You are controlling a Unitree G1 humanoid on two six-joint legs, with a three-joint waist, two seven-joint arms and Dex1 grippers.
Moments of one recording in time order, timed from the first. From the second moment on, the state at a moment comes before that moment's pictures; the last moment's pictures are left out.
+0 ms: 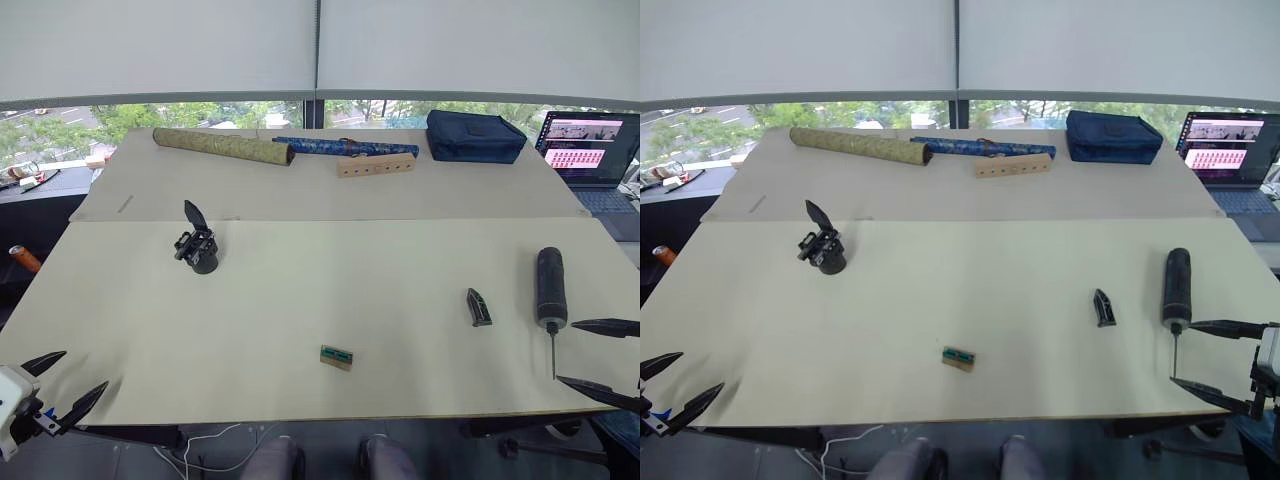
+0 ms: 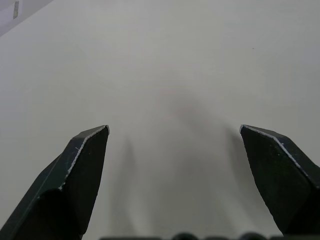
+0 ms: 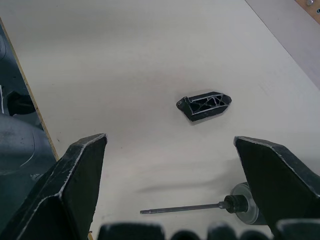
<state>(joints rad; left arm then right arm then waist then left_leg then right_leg) 0.55 0.75 0.68 0.10 -0.35 -0.20 -0.96 0.29 -1.01 -0.62 0.21 0.45 -0.32 1.46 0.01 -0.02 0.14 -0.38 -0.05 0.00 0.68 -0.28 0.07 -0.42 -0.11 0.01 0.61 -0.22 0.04</state>
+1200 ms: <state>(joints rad) -0.14 0.51 0.31 0.15 -0.30 0.15 -0.54 0.10 -0.65 -0.34 -0.20 0.61 -0.16 1.25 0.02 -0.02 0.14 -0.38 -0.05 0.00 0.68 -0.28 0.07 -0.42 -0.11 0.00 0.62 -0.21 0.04</state>
